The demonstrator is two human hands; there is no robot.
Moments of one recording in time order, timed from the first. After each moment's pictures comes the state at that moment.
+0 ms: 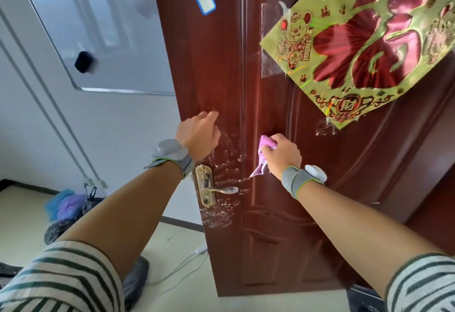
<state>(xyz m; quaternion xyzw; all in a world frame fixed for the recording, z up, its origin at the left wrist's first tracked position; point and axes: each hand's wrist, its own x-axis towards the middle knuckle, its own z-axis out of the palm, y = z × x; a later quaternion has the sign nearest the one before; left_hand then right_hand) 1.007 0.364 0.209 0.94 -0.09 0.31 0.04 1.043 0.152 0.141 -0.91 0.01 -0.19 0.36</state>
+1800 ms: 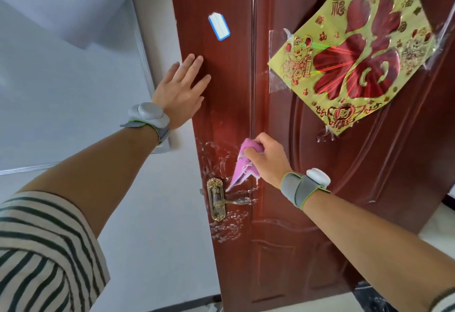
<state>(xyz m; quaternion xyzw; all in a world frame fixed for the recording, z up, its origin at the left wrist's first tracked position) 1.334 0.503 0.308 0.78 -0.38 0.48 -0.11 1.199 0.293 0.193 -0.84 0.01 -0.26 0.48</state>
